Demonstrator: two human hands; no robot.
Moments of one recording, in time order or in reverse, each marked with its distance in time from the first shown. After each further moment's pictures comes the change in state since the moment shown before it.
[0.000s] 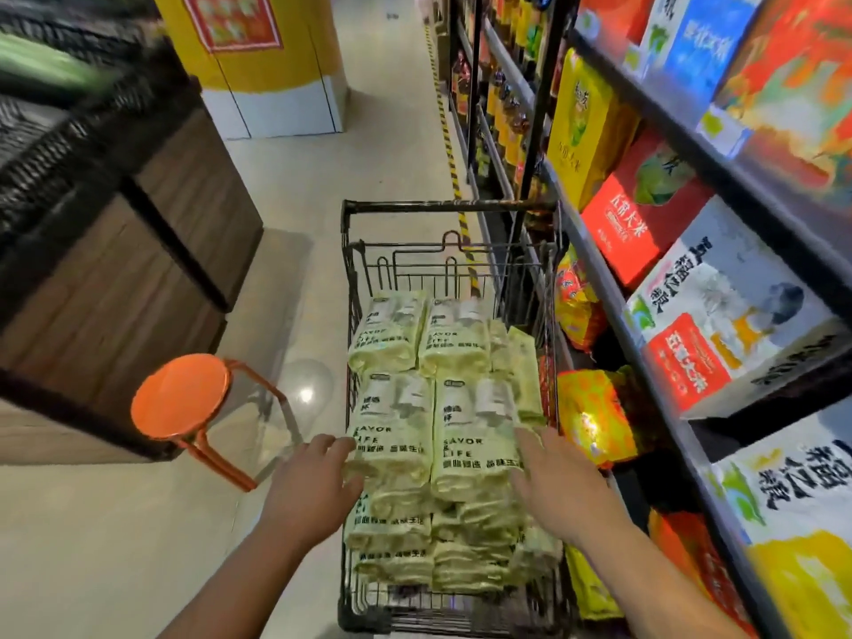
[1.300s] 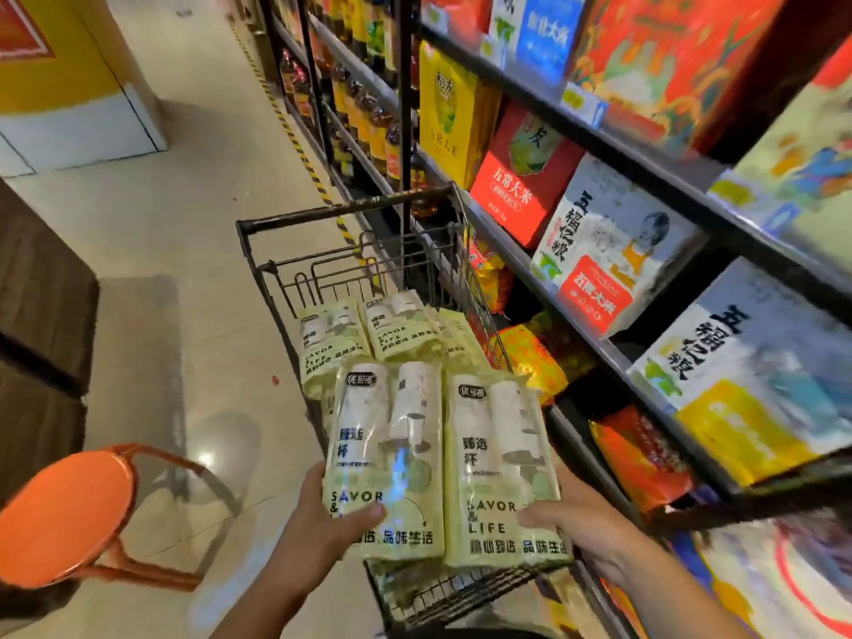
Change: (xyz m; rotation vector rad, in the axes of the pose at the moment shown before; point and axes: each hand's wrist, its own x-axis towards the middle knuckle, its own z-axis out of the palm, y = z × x) left_hand 0.011 -0.064 0.001 -1.202 -0.380 0.109; right_hand -0.074 -0.053 0.085 1.482 -0.025 0.542
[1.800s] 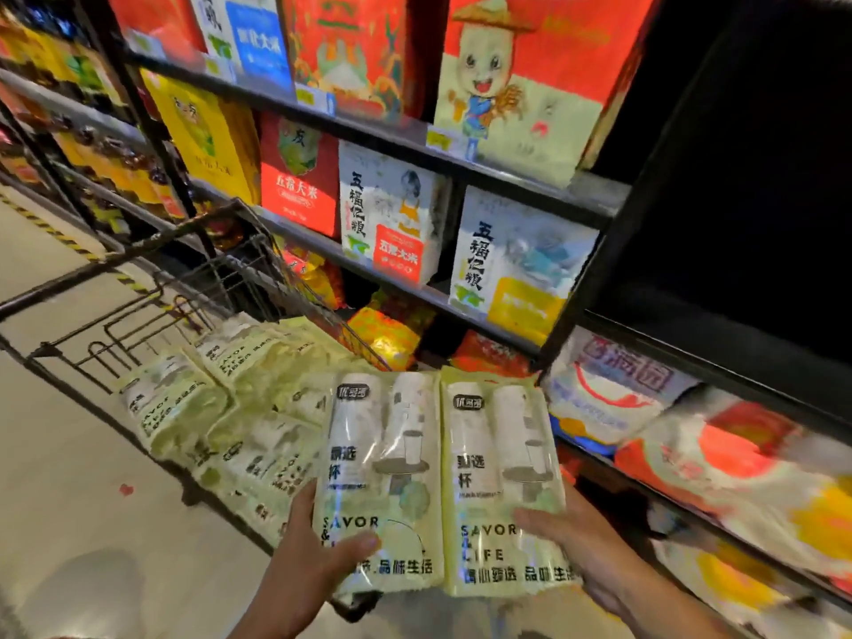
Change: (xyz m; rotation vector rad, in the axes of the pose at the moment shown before) left_hand -0.053 -0.008 0.053 0.325 -0.490 0.211; right_hand -0.189 0.118 0.045 0.545 0.455 -0.226
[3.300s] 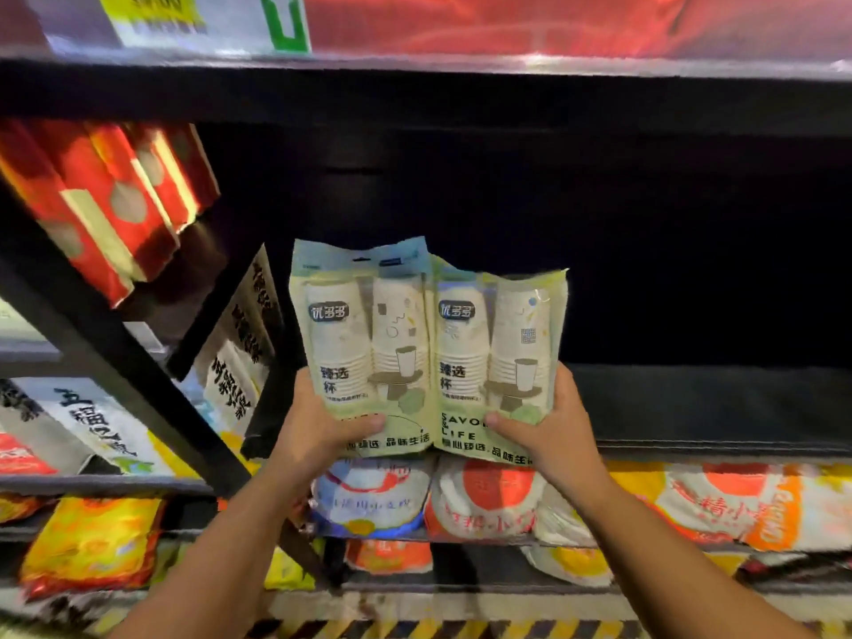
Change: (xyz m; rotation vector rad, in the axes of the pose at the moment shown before) left_hand 0.259 0.244 0.449 0.180 -0.444 0.449; right_hand 0.027 -0.103 -0.416 -0.085 0.809 -0.573
